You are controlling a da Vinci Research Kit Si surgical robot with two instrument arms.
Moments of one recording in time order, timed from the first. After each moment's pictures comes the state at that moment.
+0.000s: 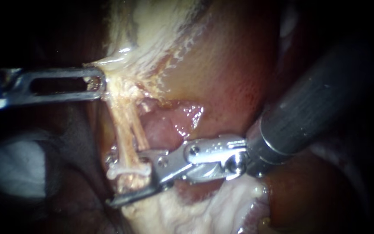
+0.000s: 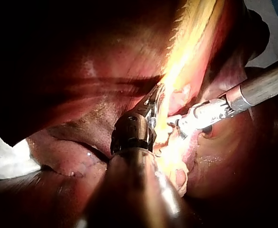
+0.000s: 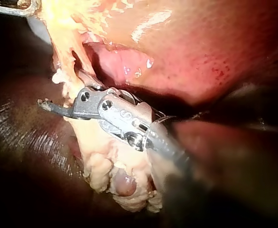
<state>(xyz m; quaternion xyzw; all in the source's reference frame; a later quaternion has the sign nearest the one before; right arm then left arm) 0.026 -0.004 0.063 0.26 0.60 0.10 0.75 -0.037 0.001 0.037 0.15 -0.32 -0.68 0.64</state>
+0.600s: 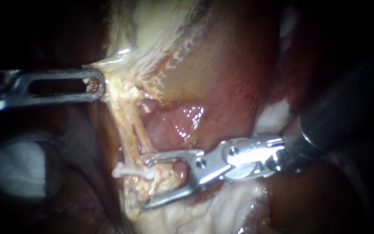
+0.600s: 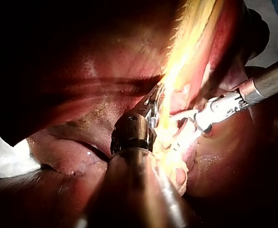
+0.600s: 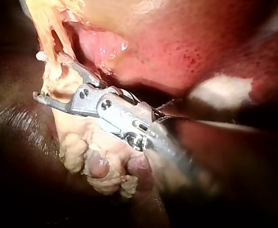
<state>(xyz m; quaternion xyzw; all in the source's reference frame) 0.017 -0.005 0.062 0.27 0.61 0.08 0.74 -0.036 0.001 0.037 0.15 -0.32 -0.68 0.64</state>
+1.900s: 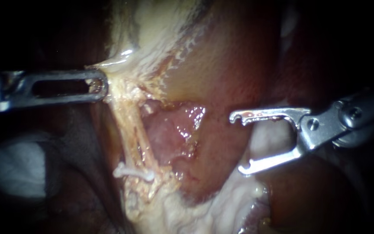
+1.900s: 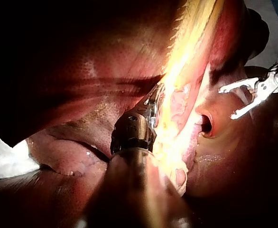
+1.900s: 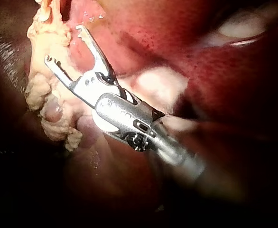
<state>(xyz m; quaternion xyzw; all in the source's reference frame) 0.003 0.003 0.053 0.20 0.64 0.02 0.75 -0.037 0.000 0.038 0.15 -0.32 -0.68 0.64</state>
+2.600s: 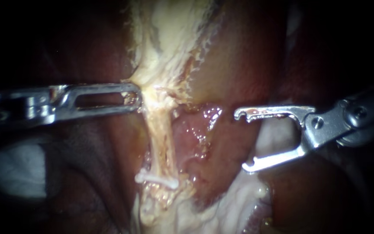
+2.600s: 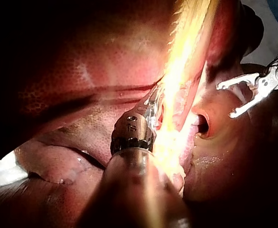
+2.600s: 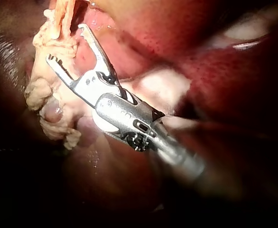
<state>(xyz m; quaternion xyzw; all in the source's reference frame) 0.002 0.003 0.052 0.20 0.64 0.03 0.75 -0.043 -0.001 0.043 0.17 -0.32 -0.67 0.64</state>
